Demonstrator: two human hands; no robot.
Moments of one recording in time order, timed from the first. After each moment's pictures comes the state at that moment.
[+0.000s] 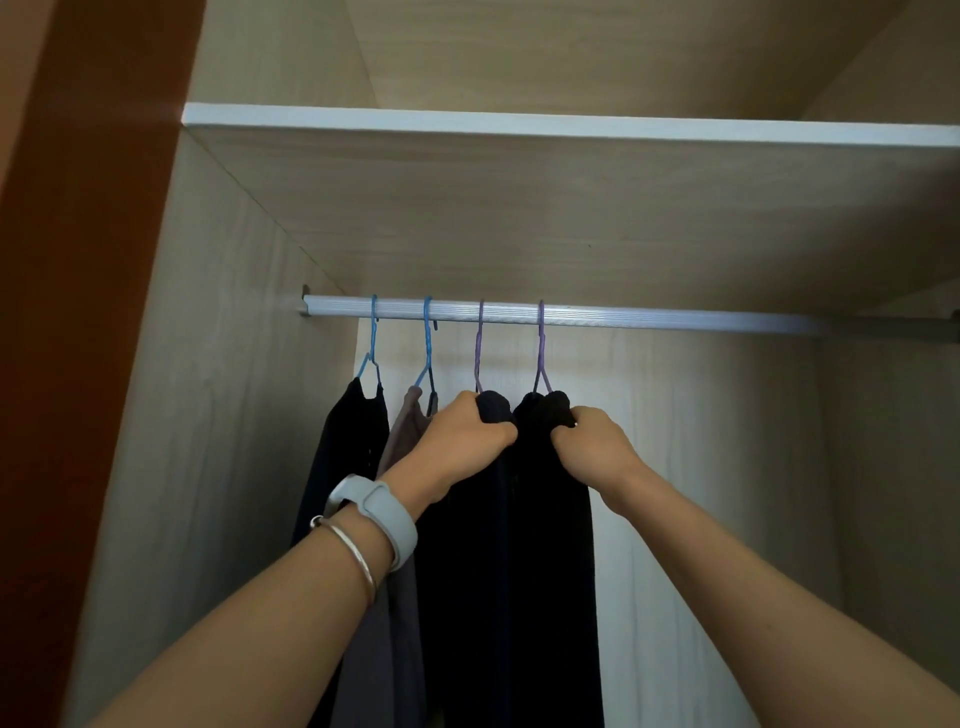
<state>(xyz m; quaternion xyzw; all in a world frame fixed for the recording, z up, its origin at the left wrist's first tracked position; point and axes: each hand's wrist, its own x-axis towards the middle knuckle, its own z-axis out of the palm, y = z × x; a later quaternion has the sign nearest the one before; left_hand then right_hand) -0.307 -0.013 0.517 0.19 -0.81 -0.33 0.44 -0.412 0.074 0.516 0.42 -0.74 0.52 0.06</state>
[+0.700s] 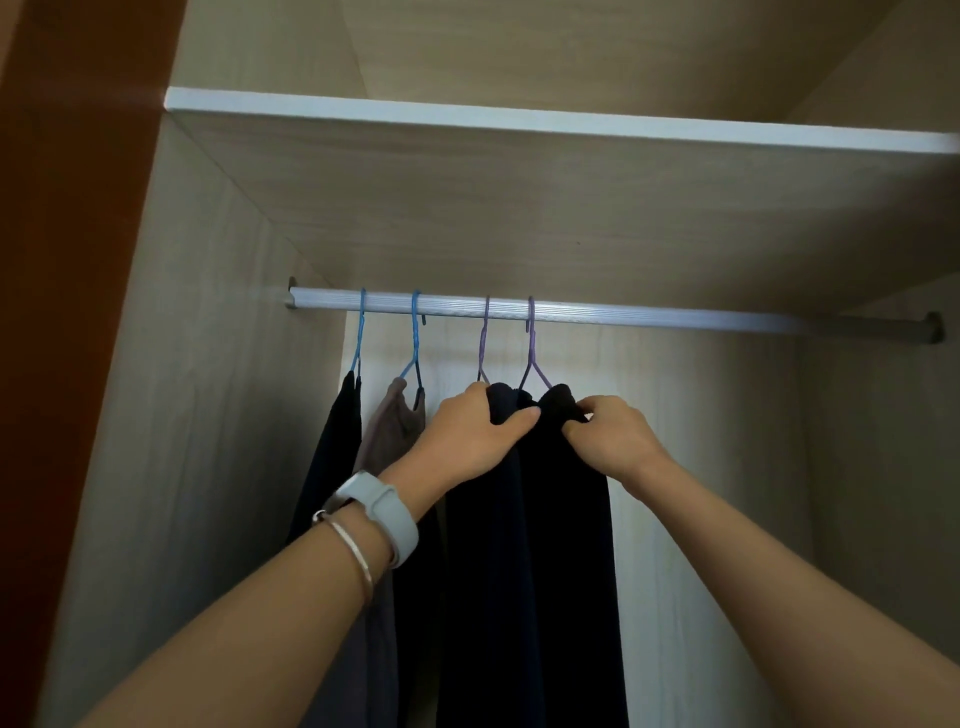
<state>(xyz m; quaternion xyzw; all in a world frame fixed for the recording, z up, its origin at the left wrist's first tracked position) -0.314 -0.002 0.516 0.19 -0.86 -0.18 0.44 -0.426 0.097 0.521 0.41 -0.78 0.45 0.15</state>
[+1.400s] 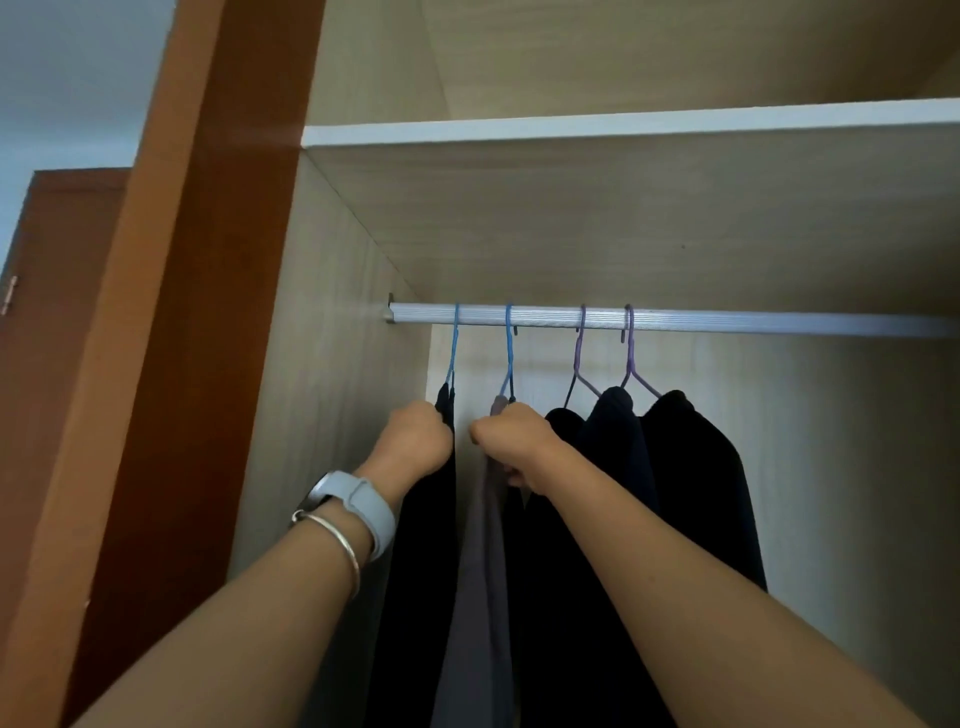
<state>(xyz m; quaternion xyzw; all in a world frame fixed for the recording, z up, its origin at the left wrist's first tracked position) -0.226 -0.082 0.521 0.40 -0.77 -0.18 0.45 -0.308 -0.026 0.530 0.51 -0.71 0.47 -0.05</state>
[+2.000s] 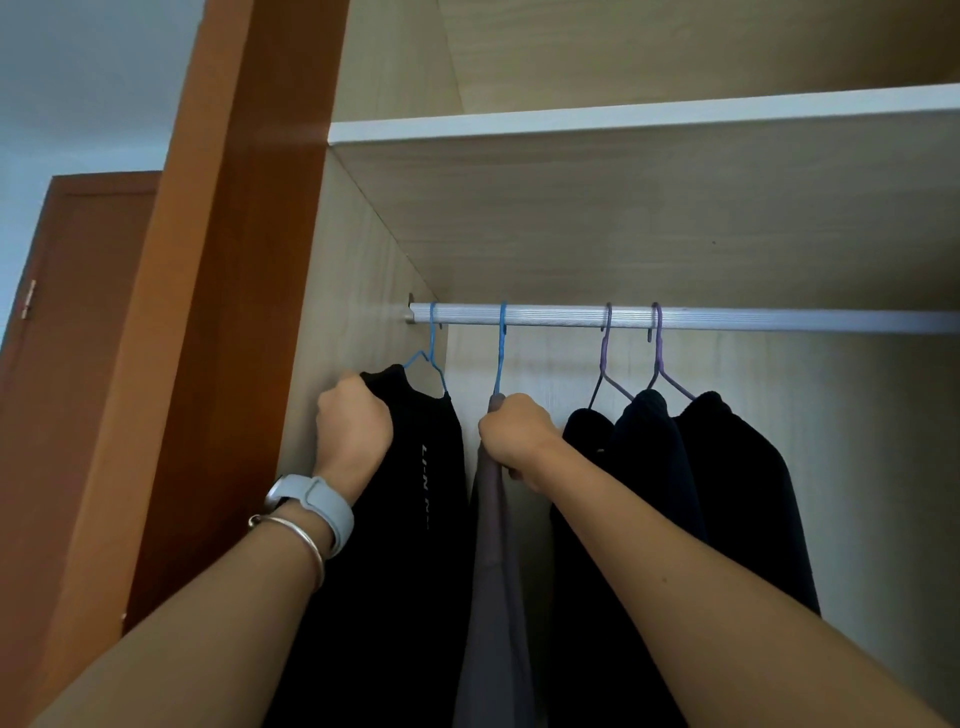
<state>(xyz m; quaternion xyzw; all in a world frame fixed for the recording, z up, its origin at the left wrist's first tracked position) -0.172 -0.125 0.523 0.42 -0.66 -0.14 0.60 -0.290 -0.044 0.533 0.53 -0.71 0.47 0.00</state>
